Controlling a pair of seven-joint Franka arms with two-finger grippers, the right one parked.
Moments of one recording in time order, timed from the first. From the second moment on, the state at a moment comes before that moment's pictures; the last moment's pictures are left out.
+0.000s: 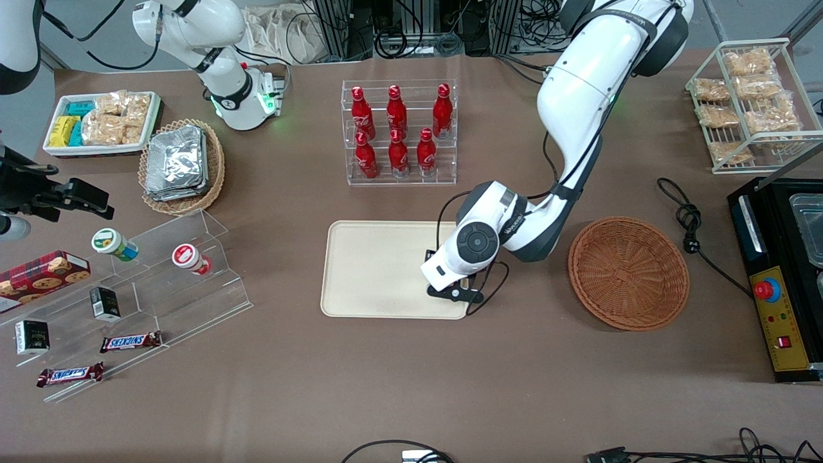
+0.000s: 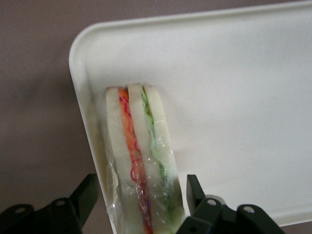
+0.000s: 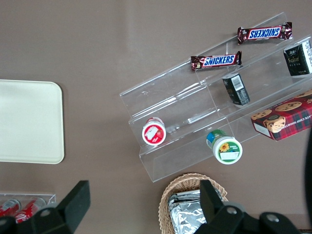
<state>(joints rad) -0.48 0.78 -0.19 -1.42 -0.05 2.10 -0.45</state>
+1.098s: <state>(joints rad) -0.13 0.43 -0.17 -1.32 0.08 1.53 -0.27</state>
